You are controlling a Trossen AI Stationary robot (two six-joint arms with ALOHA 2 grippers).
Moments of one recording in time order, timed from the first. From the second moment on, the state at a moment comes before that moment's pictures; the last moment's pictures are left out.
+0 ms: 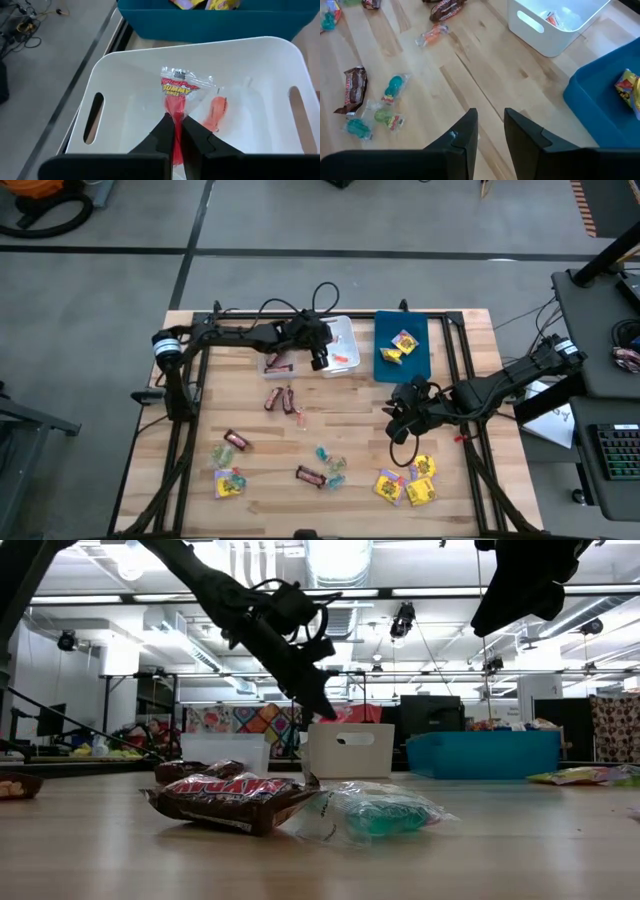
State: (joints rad) left arm 0.40 1.85 1.21 -0.03 -0.09 0.29; right arm 0.39 1.20 0.93 -0.72 0.50 0.82
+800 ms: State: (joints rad) left arm 0.36 1.73 1.22 -0.19 -0.04 0.24; right arm 0.39 1.20 0.93 -0.72 0.36 0.98
